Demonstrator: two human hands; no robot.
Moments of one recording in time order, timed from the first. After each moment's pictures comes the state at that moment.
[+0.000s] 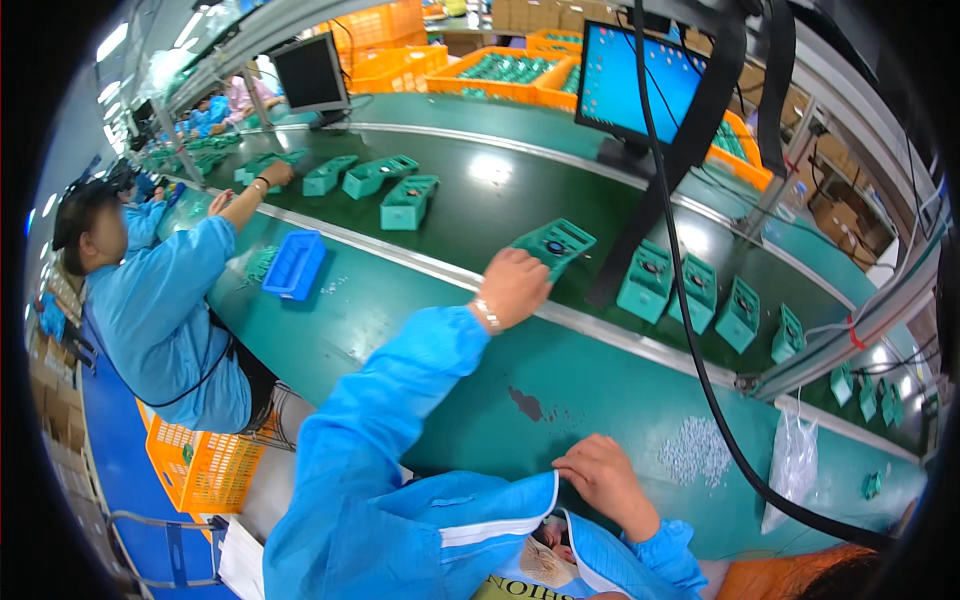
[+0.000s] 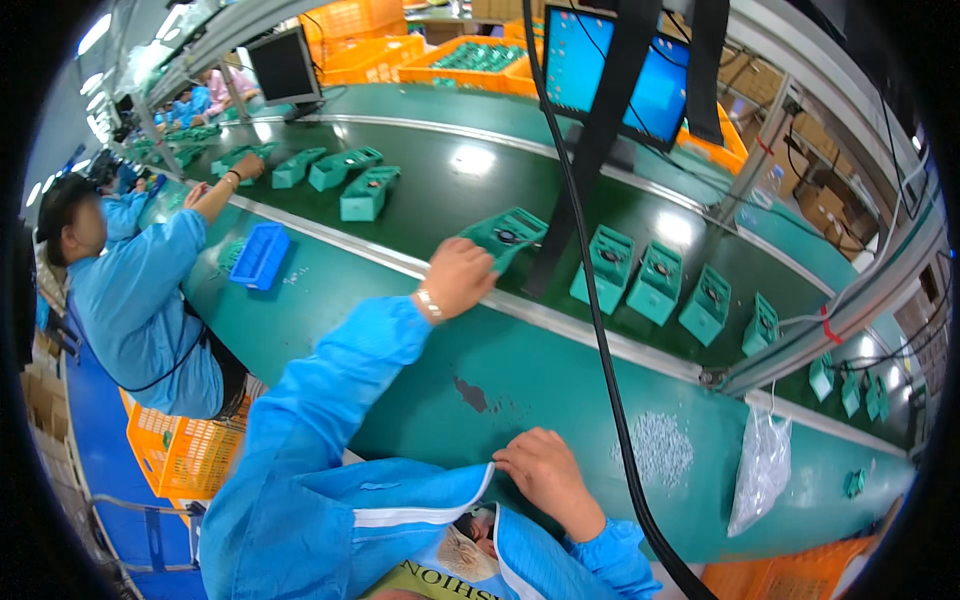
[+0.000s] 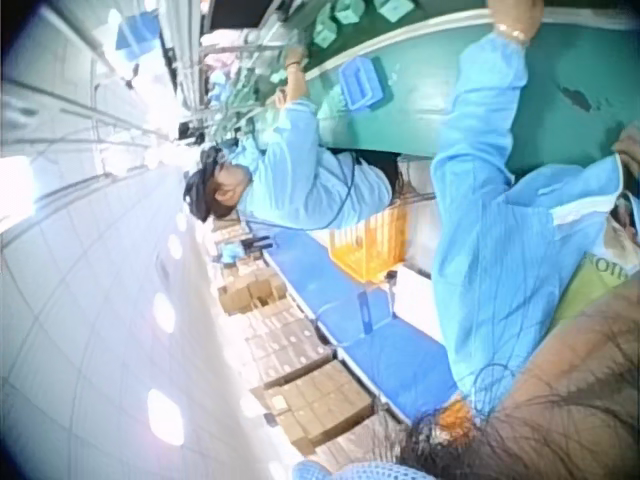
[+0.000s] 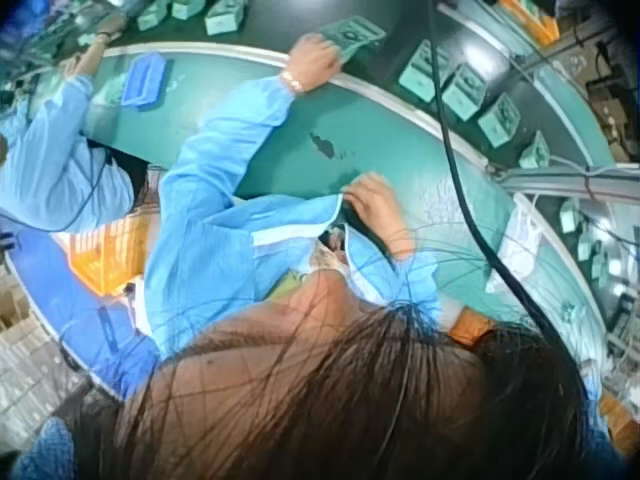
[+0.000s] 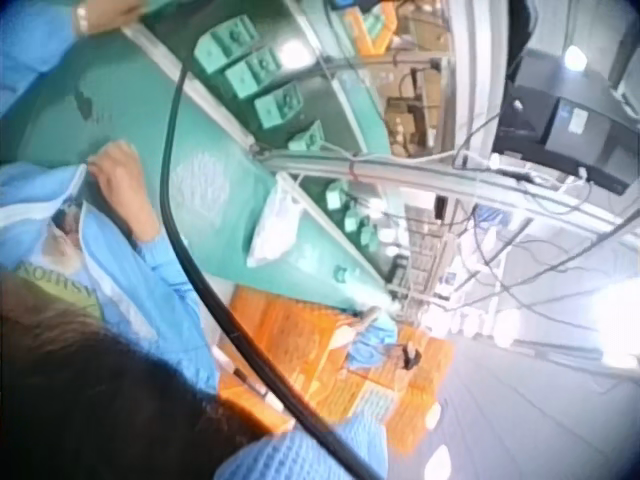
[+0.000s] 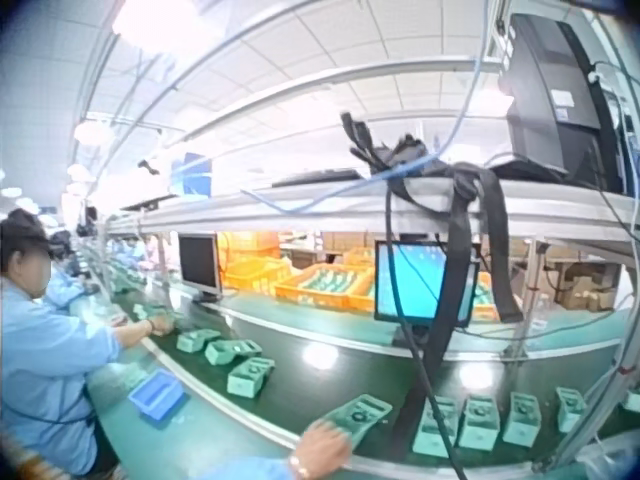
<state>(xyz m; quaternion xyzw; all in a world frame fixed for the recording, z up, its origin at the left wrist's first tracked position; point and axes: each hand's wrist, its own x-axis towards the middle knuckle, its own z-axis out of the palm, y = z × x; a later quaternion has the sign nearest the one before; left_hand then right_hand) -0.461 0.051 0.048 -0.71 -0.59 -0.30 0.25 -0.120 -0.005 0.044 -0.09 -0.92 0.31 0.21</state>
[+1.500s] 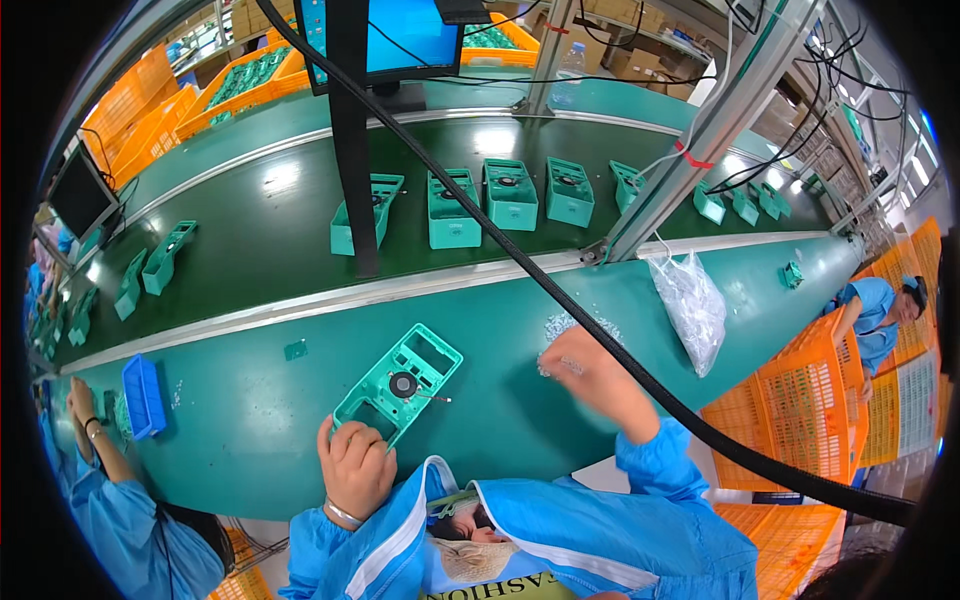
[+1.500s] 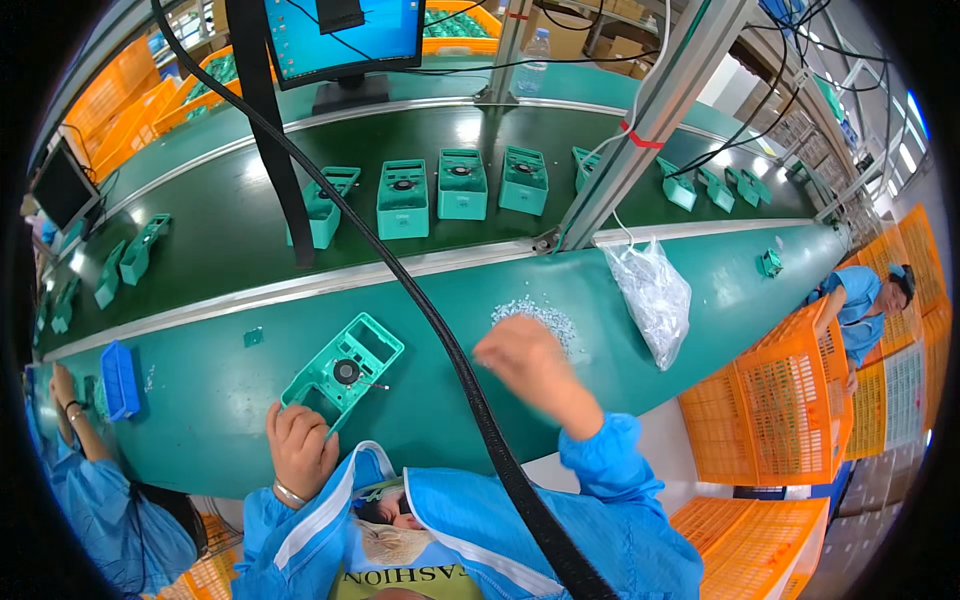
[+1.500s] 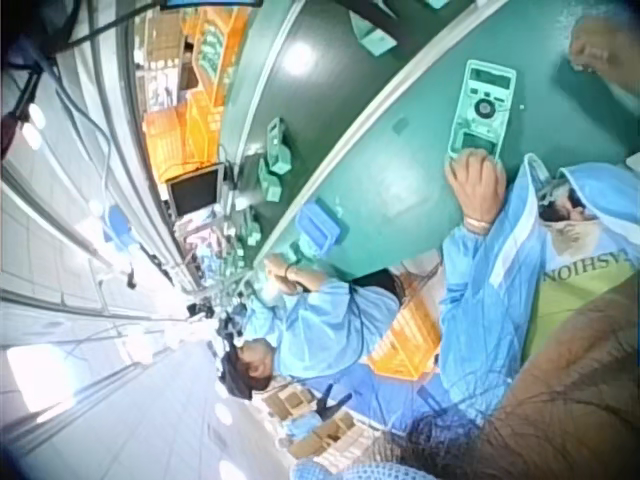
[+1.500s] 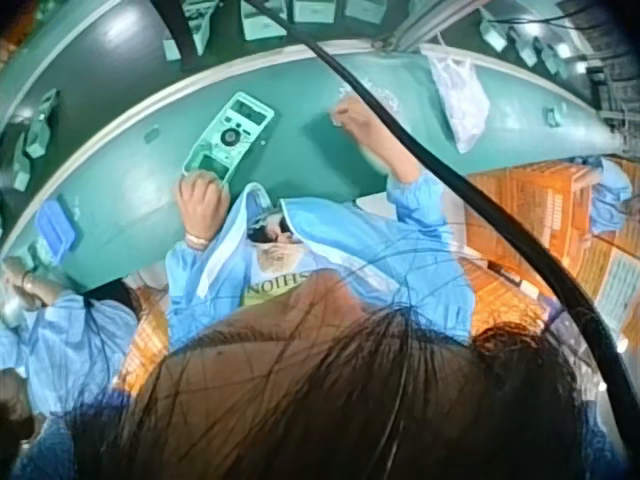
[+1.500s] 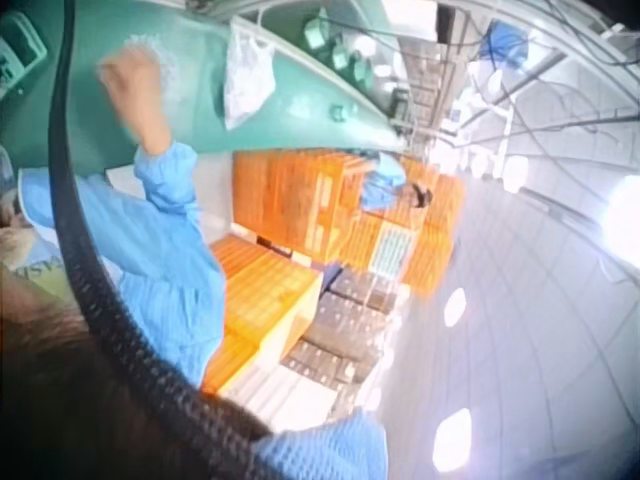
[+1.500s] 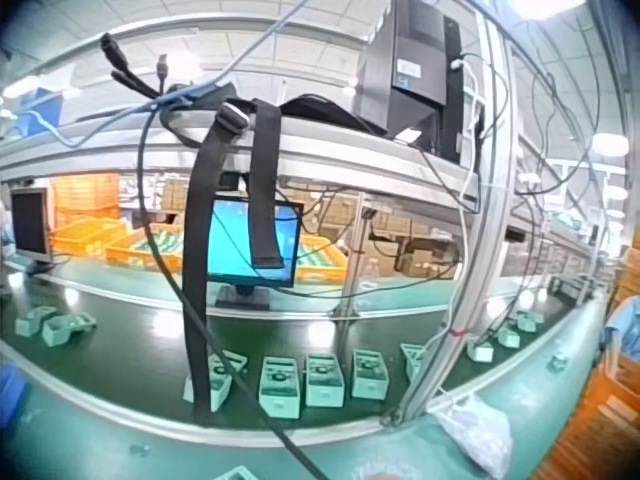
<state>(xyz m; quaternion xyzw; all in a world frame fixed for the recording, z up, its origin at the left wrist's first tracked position) -0.391 -0.144 0.024 -0.76 -0.59 -0.28 0.06 -0.061 0.045 0.059 -0.31 -0.86 0.21 0.34</state>
